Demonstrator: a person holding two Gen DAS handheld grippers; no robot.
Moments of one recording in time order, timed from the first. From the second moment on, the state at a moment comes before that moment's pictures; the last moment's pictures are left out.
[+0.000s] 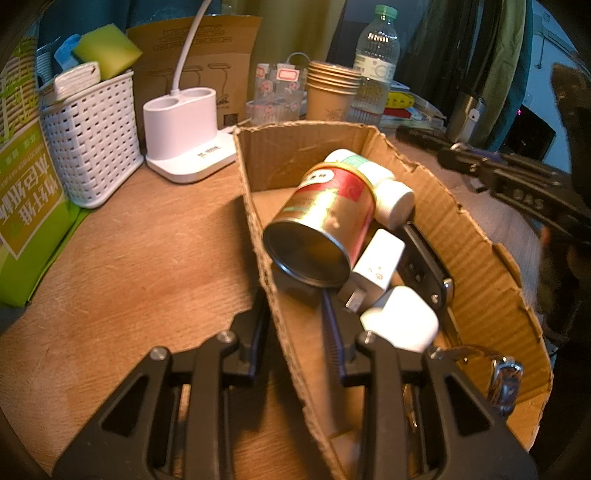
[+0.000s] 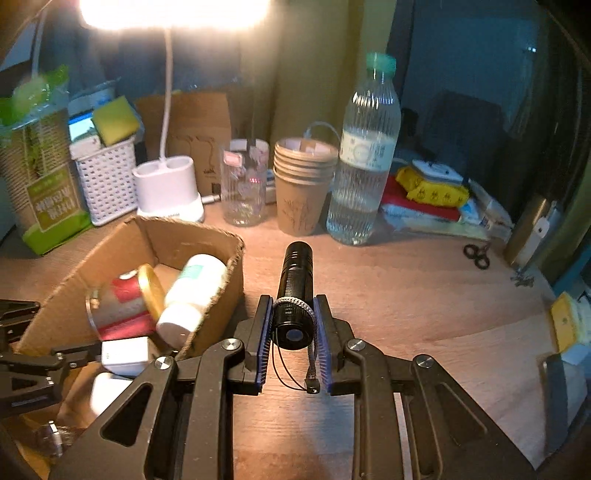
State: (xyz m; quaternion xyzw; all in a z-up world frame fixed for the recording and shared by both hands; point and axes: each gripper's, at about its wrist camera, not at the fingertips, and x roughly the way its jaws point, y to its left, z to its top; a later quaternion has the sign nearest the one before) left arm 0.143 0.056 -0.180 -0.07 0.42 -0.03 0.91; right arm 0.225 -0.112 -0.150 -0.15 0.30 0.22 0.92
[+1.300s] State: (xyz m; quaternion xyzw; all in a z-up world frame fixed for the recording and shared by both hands) left arm 0.143 0.056 -0.180 -0.07 0.42 -0.03 0.91; right arm 0.150 -0.063 -0.161 -0.20 0.31 0.32 0.87
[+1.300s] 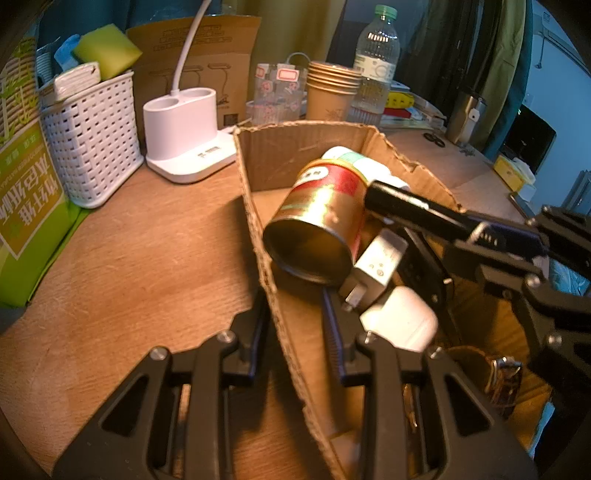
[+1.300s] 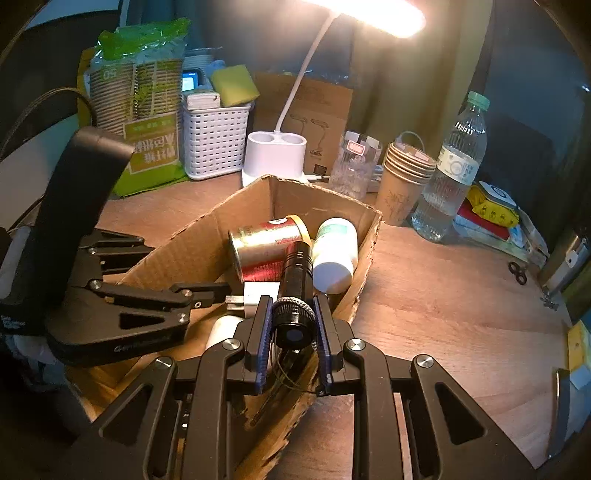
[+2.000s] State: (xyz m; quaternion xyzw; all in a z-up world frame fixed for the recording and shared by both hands) left arm 0.143 0.056 -0.180 -0.07 0.42 -0.03 0.91; right arm 0.148 -0.052 -0.169 -0.22 0.33 0.31 0.86
